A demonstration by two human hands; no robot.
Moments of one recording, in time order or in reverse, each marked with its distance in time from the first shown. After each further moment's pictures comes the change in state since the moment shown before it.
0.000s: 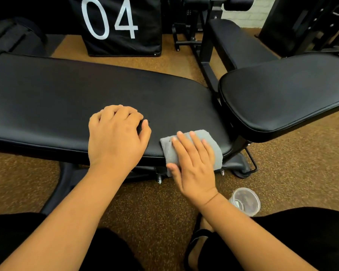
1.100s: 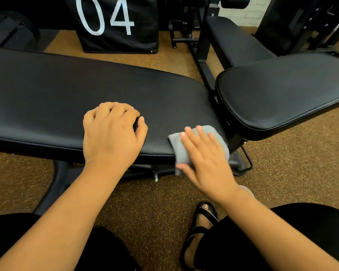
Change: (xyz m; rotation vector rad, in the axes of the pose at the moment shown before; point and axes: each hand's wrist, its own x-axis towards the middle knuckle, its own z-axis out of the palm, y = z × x) left_hand 0.001 0.001 0.000 0.009 0.017 0.003; right_hand -0.001 0.037 -0.026 -0.028 -0.252 -0.037
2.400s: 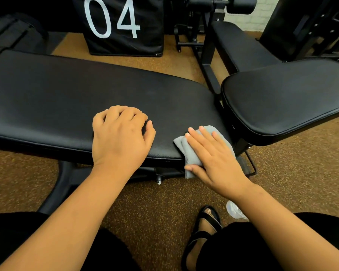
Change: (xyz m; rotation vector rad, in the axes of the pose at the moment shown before) left_hand 0.000 -0.002 0.002 0.014 0.009 0.009; right_hand 0.015 0.015 -0.016 0.020 -0.146 -0.085
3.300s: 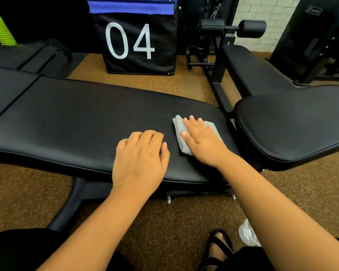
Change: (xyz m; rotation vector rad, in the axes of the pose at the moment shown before) left_hand 0.002 -0.001 -0.002 -0.049 -0.039 -0.005; right_hand 0.124 -0.001 -0.005 0.246 -0.281 0.327
